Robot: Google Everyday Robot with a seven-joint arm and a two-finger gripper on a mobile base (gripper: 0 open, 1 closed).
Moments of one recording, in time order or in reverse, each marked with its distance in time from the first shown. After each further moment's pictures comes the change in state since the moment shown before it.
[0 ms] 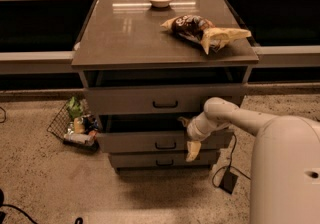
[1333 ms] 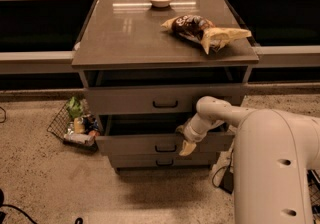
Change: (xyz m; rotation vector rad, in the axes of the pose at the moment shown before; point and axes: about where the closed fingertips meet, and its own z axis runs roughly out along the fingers) arm 0.001 0.014 0.024 -0.129 0.057 0.021
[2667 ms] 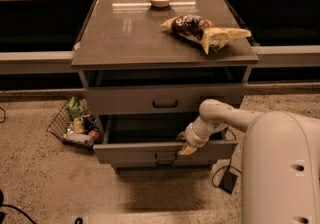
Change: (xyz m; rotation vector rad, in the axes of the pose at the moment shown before) arm -0.012 0.027 -0.004 -0.048 -0.044 0.001
